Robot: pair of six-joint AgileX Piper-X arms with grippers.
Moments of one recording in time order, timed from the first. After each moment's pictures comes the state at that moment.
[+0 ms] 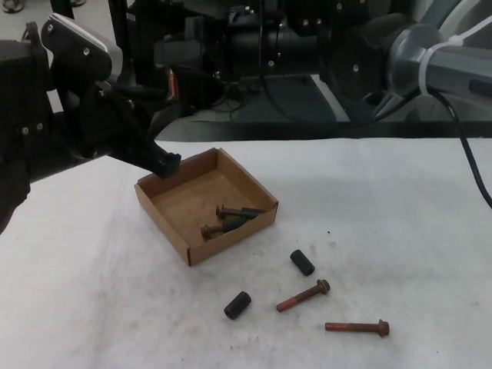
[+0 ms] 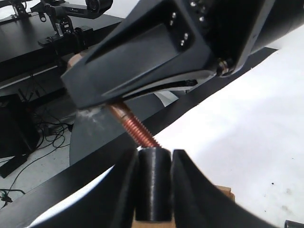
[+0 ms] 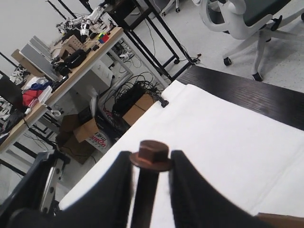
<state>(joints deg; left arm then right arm) -15.9 79.8 -43.1 -17.3 21.8 15.6 30.3 113.7 -93.9 1.6 -38.6 27.9</state>
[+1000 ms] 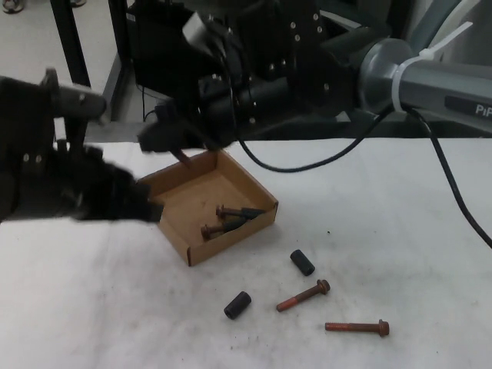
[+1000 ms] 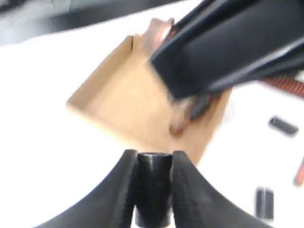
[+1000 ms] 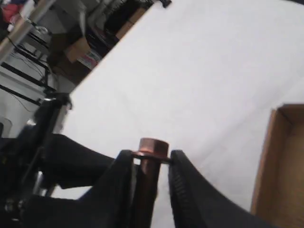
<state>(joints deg) -16.0 75.7 -43.1 13.9 12.9 5.5 34.3 113.7 -93.0 24.4 -38.2 14.6</state>
